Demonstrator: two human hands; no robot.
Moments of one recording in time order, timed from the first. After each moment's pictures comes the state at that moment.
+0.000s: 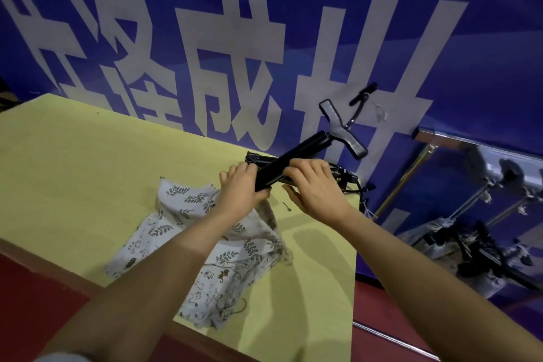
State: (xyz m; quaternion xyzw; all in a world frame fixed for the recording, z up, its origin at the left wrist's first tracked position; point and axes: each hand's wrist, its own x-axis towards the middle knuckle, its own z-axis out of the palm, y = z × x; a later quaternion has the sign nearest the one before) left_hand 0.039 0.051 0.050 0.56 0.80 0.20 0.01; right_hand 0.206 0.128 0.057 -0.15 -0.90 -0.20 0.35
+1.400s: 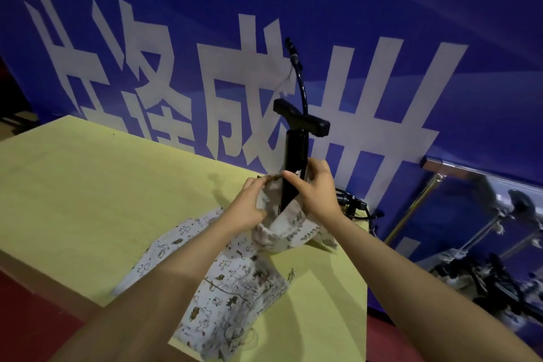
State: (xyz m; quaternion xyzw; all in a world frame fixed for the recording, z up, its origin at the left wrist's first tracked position) left_hand 0.018 0.039 0.072 0.55 0.71 0.35 0.26; right_hand 0.158 0.123 0.101 -0.41 -0.75 0.34 0.40
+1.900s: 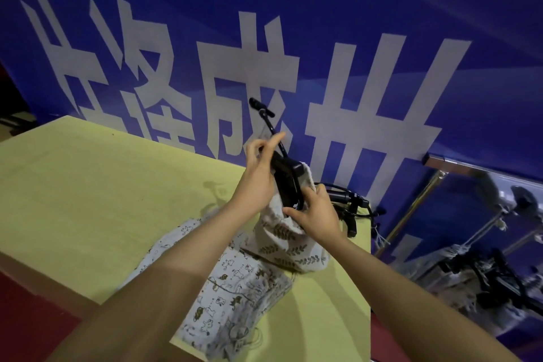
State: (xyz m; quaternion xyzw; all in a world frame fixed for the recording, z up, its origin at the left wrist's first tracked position) left_hand 0.028 0.053 0.114 0.60 0.66 0.46 0.06; right_hand 0.168 0.113 0.056 -0.45 -0.83 0.23 0.25
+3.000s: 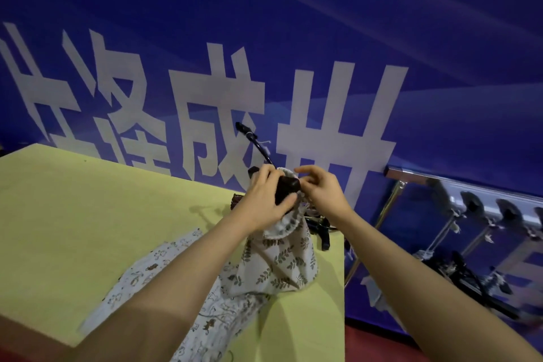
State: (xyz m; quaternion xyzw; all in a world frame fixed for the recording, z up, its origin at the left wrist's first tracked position) left_hand 0.081 0.076 0.125 0.68 0.66 0.32 0.08; right_hand 0.223 0.145 0.138 -0.37 -0.72 0.45 0.37
